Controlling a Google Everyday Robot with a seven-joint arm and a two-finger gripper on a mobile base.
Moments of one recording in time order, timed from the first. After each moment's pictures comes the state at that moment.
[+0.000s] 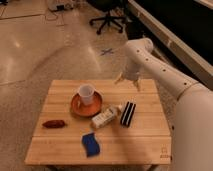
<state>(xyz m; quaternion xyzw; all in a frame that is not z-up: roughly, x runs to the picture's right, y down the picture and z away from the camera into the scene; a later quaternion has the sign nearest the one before) 0.127 -0.018 0.821 -0.24 -0.23 -0.53 0.78</state>
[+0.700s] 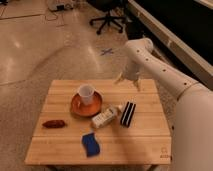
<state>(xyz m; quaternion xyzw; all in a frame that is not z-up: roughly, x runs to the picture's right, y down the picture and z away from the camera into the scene) 0.125 -0.014 0.824 -0.24 -0.23 -0.53 0.78</state>
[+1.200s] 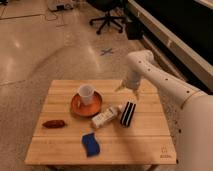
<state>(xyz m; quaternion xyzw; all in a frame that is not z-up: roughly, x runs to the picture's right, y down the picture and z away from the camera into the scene) 0.129 0.042 0.854 -0.25 -0.25 -0.50 0.79</state>
